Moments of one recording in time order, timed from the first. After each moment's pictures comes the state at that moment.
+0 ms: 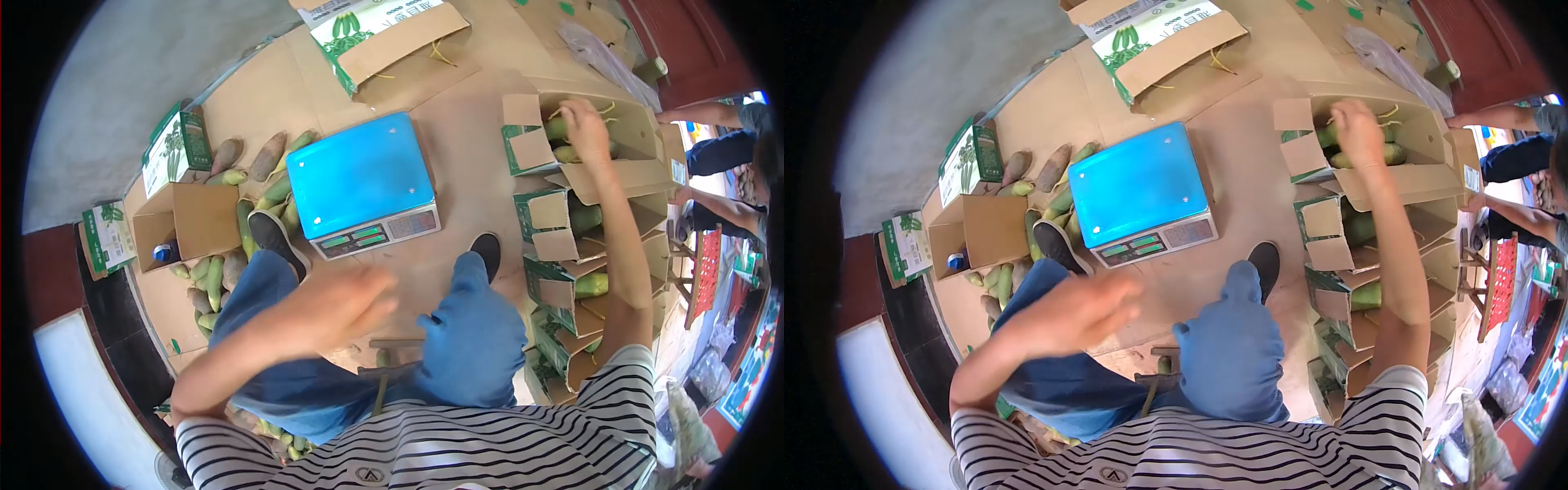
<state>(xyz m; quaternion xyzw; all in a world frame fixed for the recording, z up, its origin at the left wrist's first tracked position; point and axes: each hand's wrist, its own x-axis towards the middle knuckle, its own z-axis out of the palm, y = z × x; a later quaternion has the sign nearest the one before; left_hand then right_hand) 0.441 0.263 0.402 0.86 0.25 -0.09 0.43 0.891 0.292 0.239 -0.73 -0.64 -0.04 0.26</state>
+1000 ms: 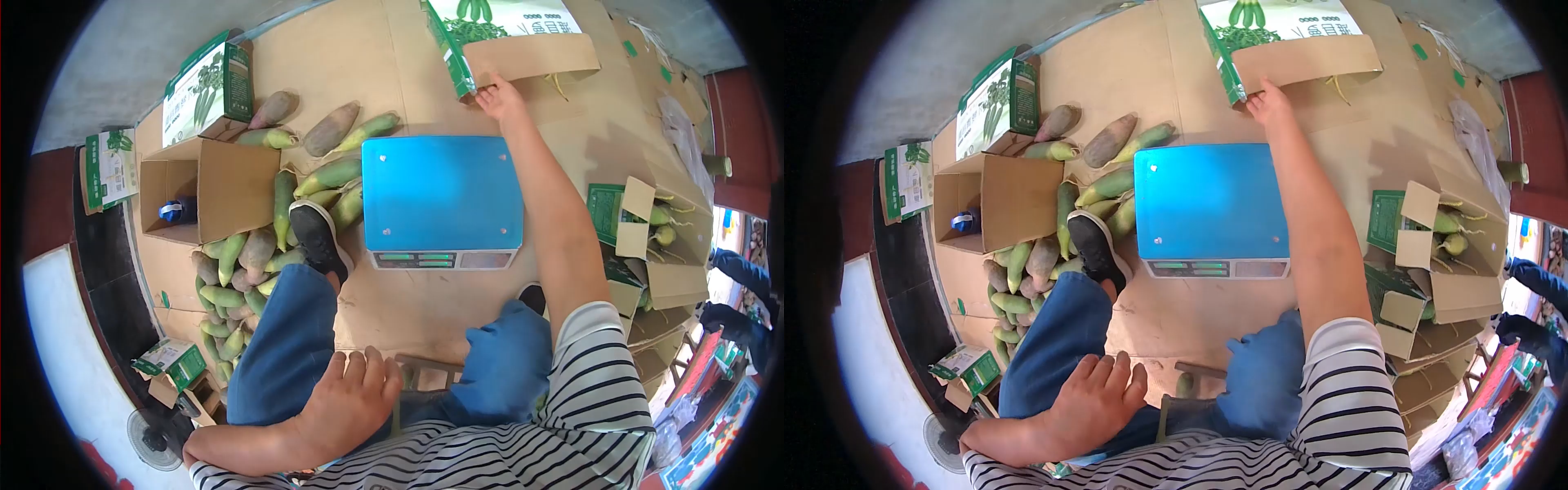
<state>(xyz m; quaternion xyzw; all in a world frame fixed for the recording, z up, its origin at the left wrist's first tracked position) 0.317 0.257 0.379 0.92 0.32 -0.15 0.17 0.608 0.596 0.027 -0.53 0.01 0.67 0.52</state>
